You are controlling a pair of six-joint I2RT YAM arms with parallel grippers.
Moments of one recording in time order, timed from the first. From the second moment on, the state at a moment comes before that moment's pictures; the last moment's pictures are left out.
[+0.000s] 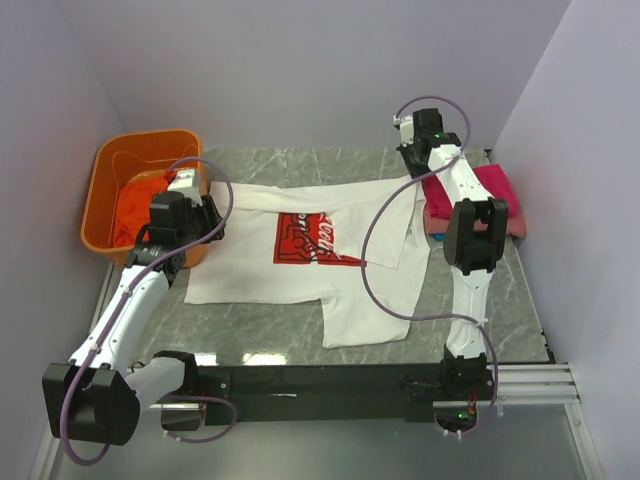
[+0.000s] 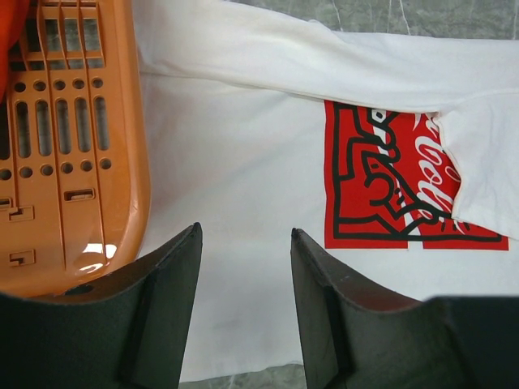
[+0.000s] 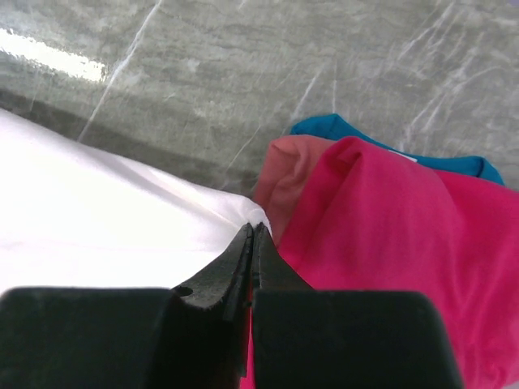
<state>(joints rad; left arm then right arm) -0.12 1.06 0.84 -0.29 0.05 -0.26 0.09 2.25 2.07 -0.74 0.07 -0.36</state>
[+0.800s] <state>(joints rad) -0.12 1.05 0.84 -0.29 0.05 -0.25 0.12 2.21 2.10 -0.63 0.28 -0.35</state>
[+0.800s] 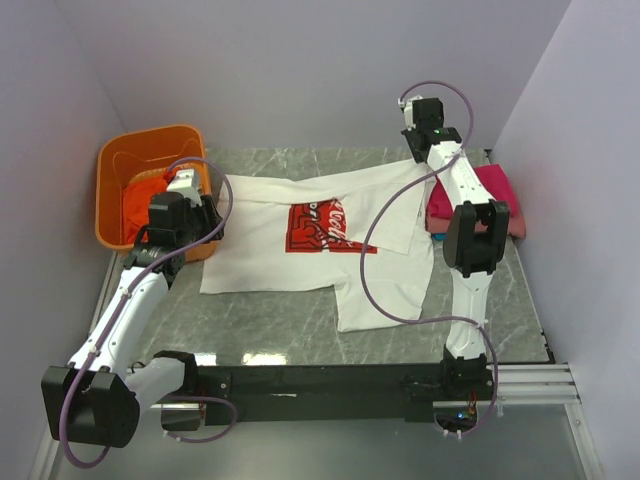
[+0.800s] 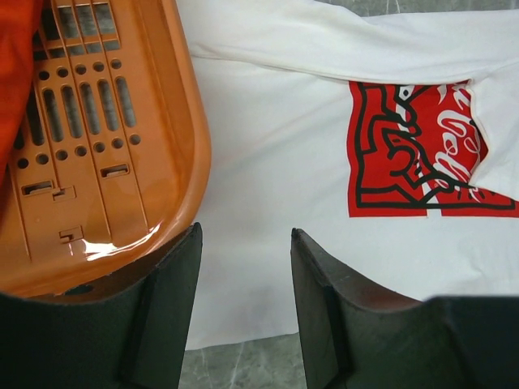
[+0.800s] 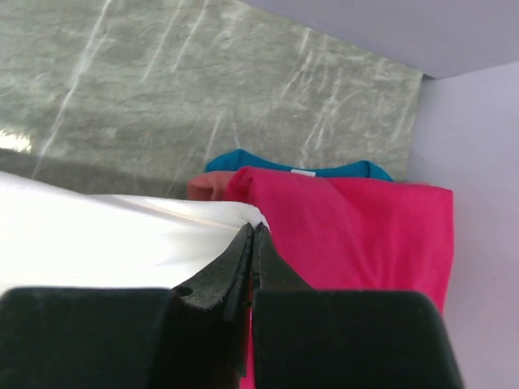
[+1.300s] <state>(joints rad) -0.15 1.16 0.86 -0.25 0.13 -0.26 0.14 2.27 2.14 -0.57 0.39 -0.37</state>
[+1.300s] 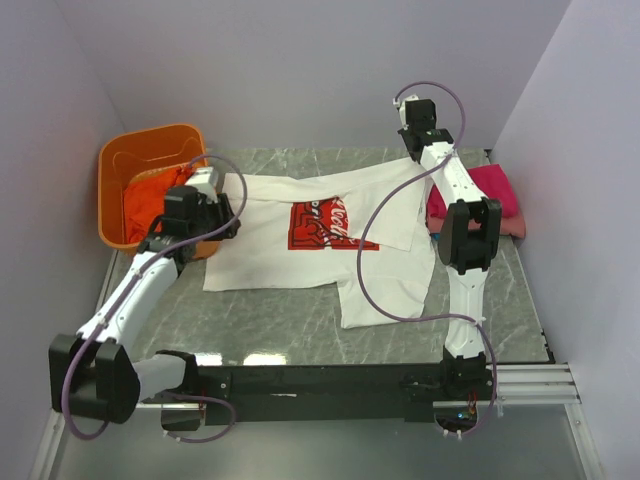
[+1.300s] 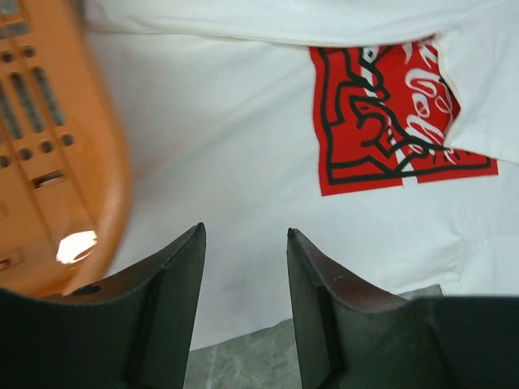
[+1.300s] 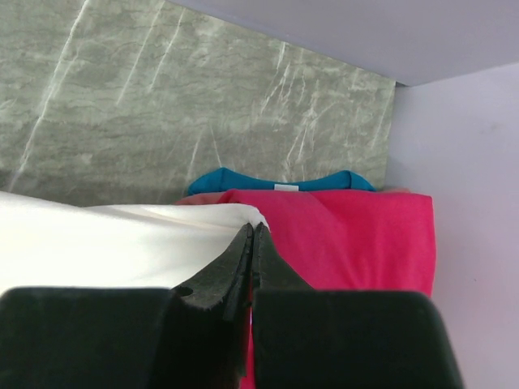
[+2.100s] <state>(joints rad) -0.27 1.57 1.10 -0.44 -0.54 -0.32 0.14 2.27 2.14 -0.56 0.39 -0.37</state>
